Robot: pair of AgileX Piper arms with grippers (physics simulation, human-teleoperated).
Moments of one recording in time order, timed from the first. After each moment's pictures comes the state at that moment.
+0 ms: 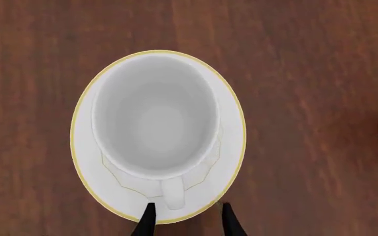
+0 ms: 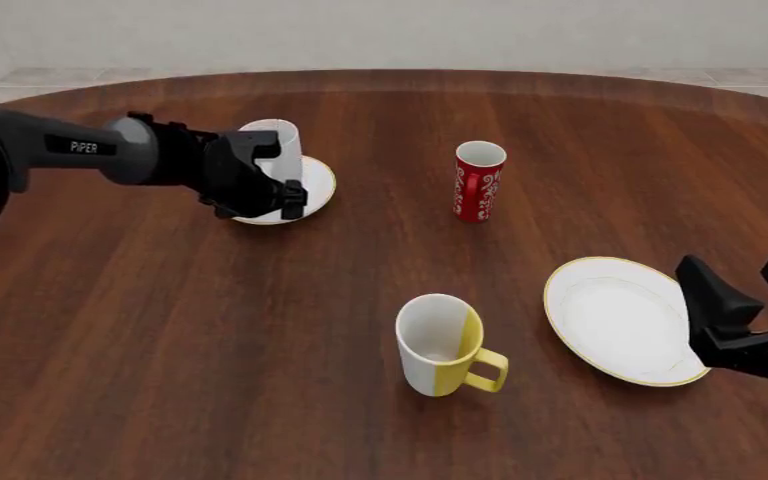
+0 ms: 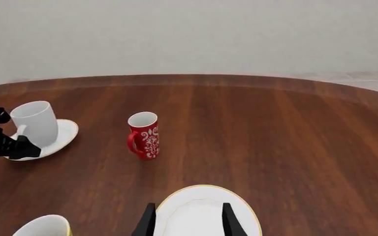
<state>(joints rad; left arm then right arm) -0.26 2.12 -1.43 0.29 -0.15 0.06 0.65 0.00 -0.53 0.04</state>
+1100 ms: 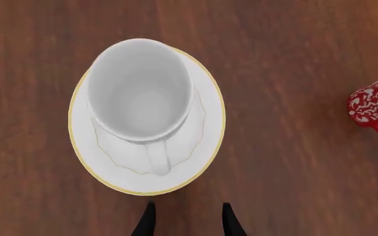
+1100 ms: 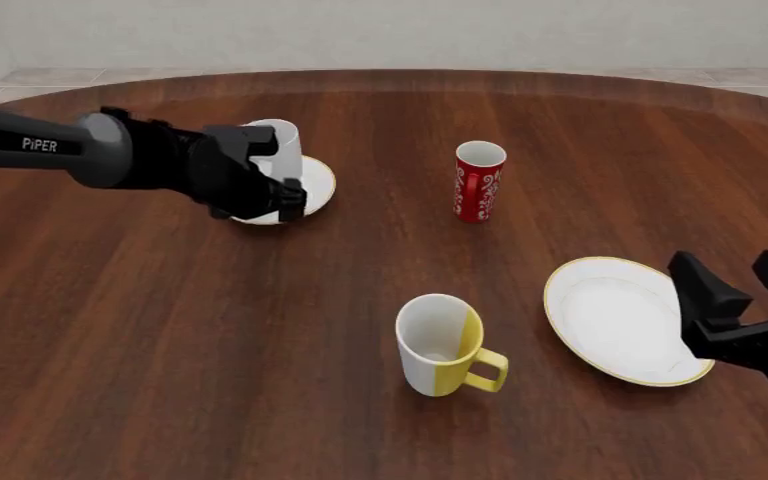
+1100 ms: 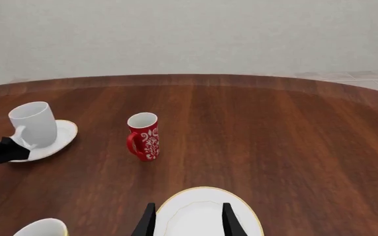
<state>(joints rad) -0.29 1.99 -1.28 0.23 -0.15 0.06 0.75 0.00 -0.63 0.05</state>
